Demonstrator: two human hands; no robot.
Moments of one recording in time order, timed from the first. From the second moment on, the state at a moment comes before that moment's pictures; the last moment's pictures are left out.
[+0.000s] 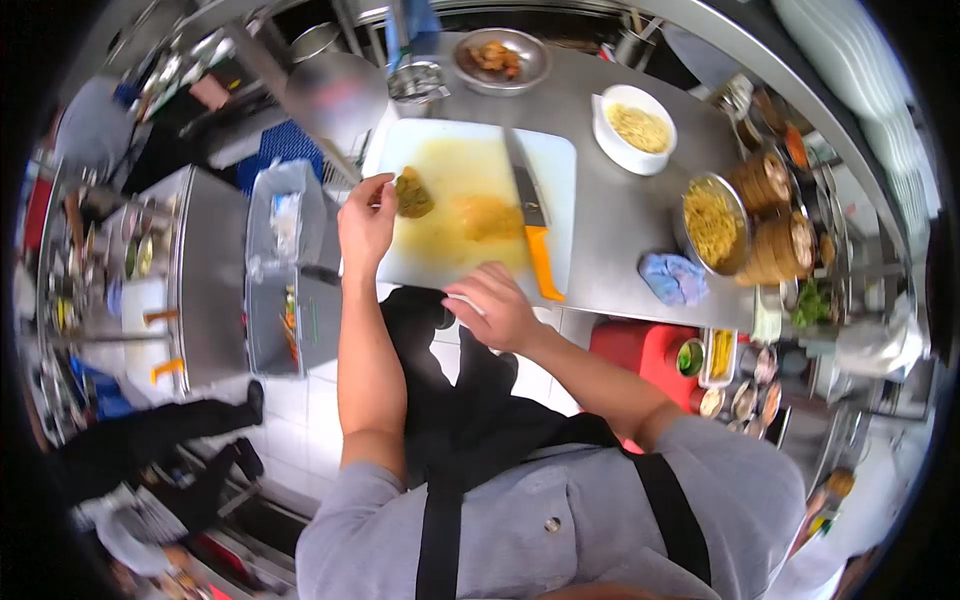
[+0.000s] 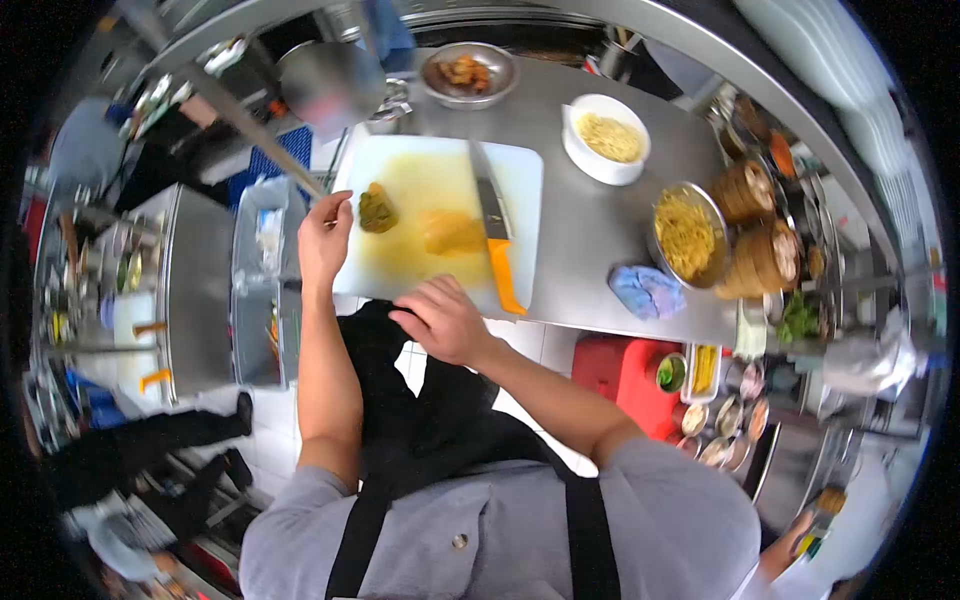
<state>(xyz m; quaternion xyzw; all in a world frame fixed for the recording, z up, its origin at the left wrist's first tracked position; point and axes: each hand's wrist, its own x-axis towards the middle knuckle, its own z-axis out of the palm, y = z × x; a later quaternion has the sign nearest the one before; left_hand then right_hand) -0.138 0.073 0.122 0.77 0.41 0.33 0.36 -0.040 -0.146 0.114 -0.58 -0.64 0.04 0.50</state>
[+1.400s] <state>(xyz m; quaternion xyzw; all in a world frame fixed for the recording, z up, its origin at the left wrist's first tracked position) 0.024 -0.072 0.120 0.92 -0.14 -0.15 0.34 0.119 -0.158 0.213 -0.90 -0.37 0.05 0.22</state>
